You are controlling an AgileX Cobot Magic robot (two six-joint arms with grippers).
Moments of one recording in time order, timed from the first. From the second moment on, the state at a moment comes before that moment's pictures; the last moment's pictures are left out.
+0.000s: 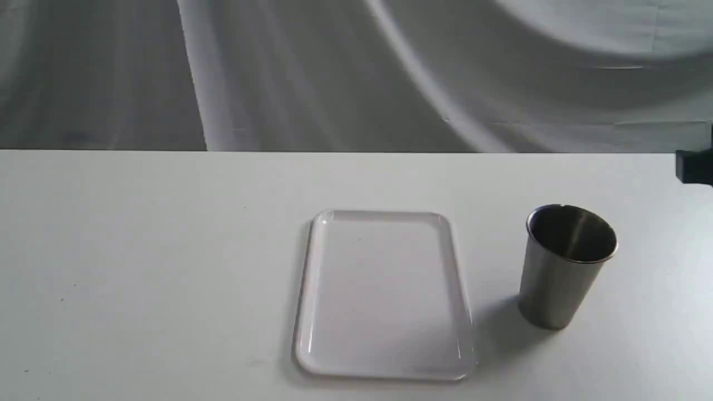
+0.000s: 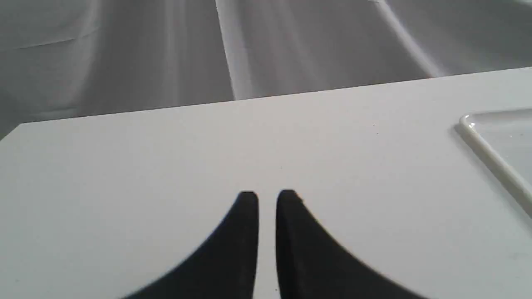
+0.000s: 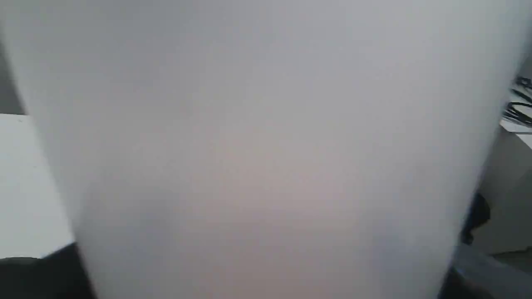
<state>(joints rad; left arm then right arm) 0.00 0.00 0.00 0.04 0.27 0.06 0.06 1.17 -0.68 -1.72 0.51 1.63</state>
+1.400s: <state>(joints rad) 0.00 0.00 0.00 0.04 0.27 0.06 0.06 0.92 -0.68 -0.89 -0.56 0.96</state>
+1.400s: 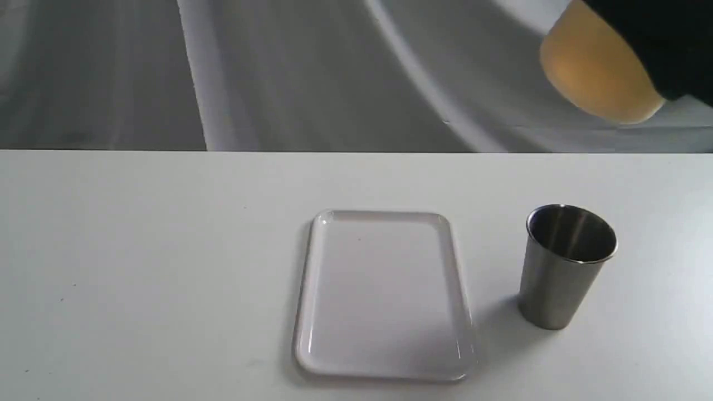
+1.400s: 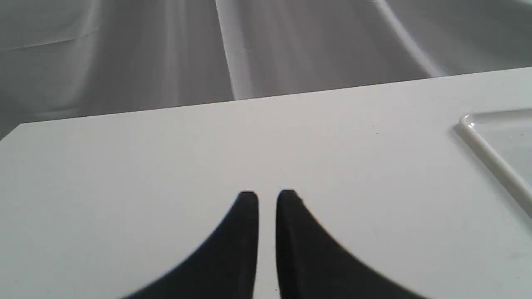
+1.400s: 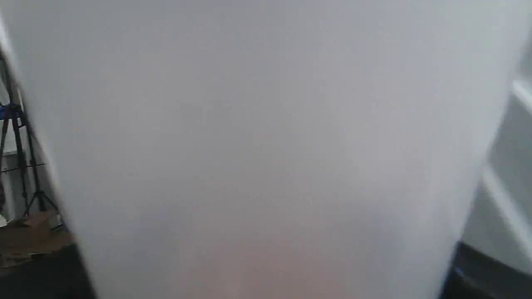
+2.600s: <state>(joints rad) 0.00 0.00 0.00 0.04 0.27 0.06 0.50 1.73 -0.65 0.05 -0.95 -0.12</state>
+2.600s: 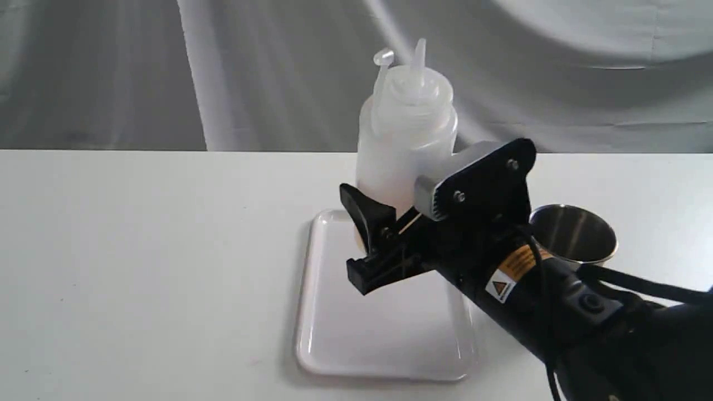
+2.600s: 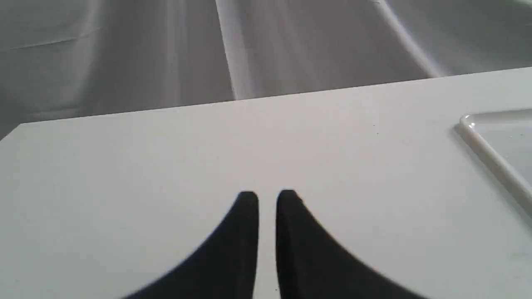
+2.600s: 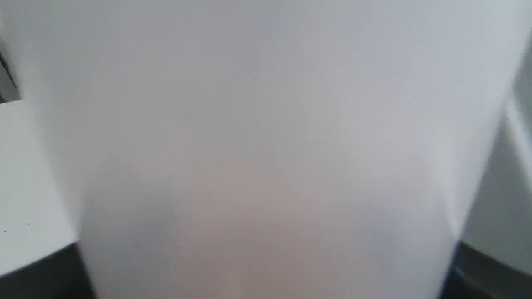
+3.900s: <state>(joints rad) 0.00 0.00 0.00 0.04 0.27 0.06 0.50 2.15 -0.80 0.26 -1.10 -0.05</state>
